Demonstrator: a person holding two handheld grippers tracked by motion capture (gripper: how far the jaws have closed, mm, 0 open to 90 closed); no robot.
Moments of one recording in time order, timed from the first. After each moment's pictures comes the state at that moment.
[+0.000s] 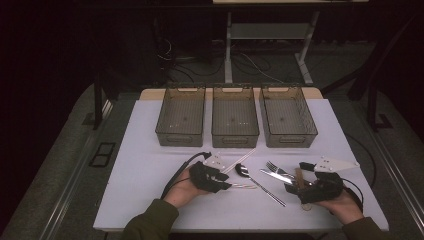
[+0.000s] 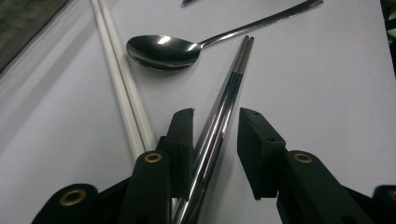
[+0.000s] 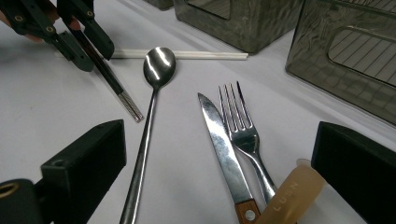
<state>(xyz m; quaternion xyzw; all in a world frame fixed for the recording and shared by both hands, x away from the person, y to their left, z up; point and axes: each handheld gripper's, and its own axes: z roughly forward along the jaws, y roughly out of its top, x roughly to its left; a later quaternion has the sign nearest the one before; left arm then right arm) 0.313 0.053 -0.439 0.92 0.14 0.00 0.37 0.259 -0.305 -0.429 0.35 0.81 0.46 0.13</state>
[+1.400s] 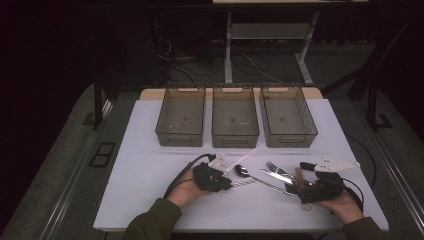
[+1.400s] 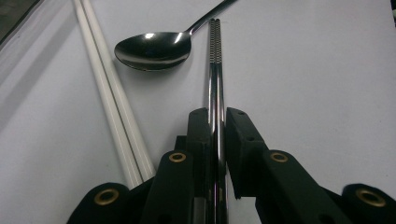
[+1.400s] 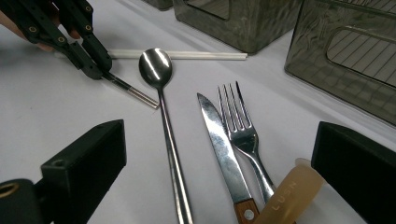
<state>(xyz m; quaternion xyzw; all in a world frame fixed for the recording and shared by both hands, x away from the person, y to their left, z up) 0.312 0.044 -0.442 0.93 0.12 0.00 0.35 0.260 -0.306 -0.429 0.35 0.80 0.46 0.13</state>
